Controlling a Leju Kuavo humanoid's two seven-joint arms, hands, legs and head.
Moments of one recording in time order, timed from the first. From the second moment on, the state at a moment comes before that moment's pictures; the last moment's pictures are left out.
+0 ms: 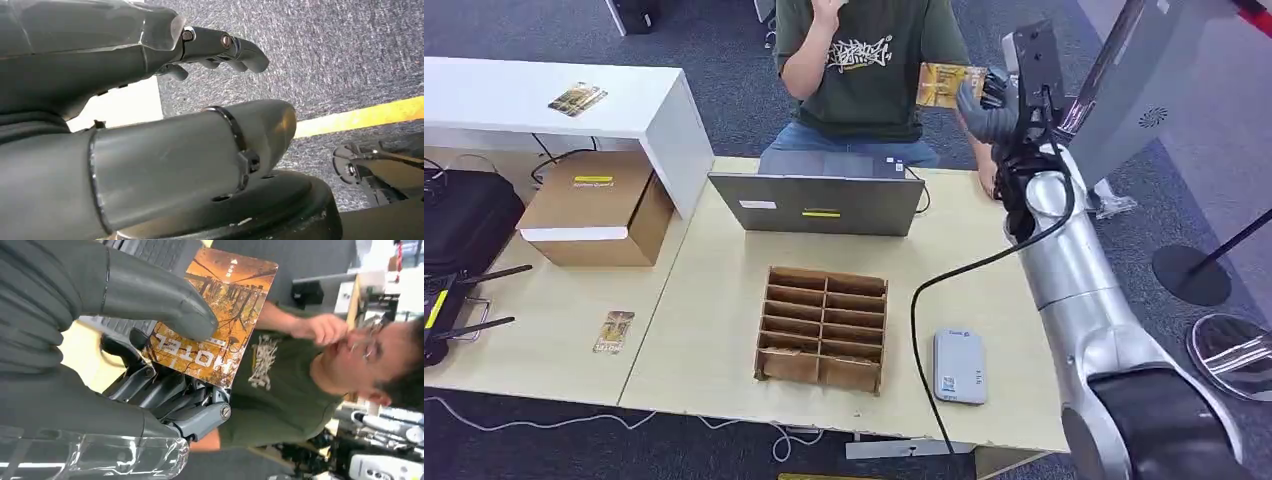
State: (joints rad) left arm -0.06 -0.18 0.39 -0.20 -0.74 0.15 0.21; right arm -0.93 -0.02 0.18 -0.92 -0.12 -0.03 0.02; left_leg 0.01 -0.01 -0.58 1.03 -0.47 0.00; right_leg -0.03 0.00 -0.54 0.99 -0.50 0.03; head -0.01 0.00
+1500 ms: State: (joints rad) left arm -0.05 -0.20 0.49 -0.20 -0.72 0.19 0.21; right arm 0.03 -0.08 -0.03 -1.60 0.07 -0.20 -0.04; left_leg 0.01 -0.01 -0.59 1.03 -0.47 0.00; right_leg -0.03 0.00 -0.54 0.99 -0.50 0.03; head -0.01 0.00
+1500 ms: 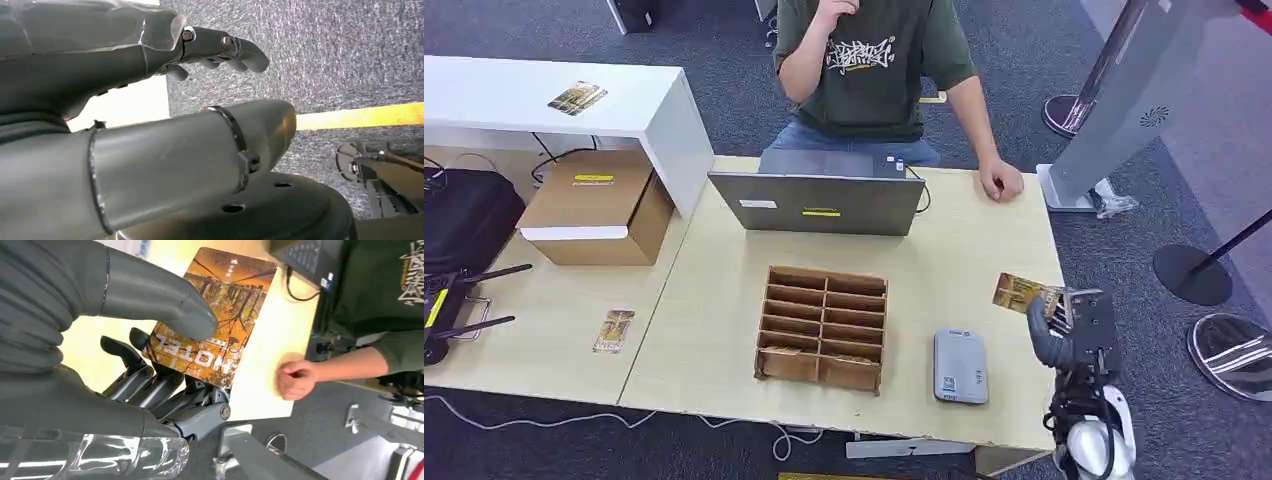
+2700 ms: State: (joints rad) left arm -0.05 -0.20 0.49 -0.20 -0.78 0.18 0.21; right arm 0.05 0.03 -0.19 -1.50 0.18 -0.09 0.03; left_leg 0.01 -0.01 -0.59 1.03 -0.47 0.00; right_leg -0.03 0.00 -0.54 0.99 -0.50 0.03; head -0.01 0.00
